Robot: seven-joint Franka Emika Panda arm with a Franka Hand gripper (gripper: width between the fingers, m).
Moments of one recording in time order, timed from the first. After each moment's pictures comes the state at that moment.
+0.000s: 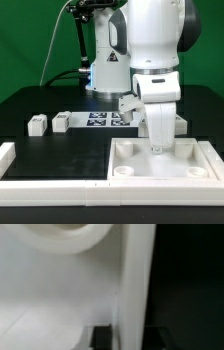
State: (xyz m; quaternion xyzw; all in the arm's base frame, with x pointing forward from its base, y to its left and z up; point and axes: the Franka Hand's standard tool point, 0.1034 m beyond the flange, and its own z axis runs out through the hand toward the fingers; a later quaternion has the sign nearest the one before) arm 0.502 0.073 0.006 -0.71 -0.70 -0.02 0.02
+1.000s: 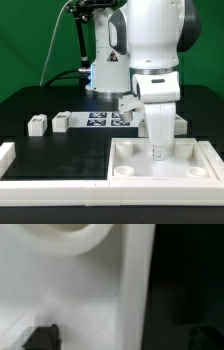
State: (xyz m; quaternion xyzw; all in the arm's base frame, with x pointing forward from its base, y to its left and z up) arm 0.501 0.072 0.007 -0.71 -0.70 -0.02 0.02
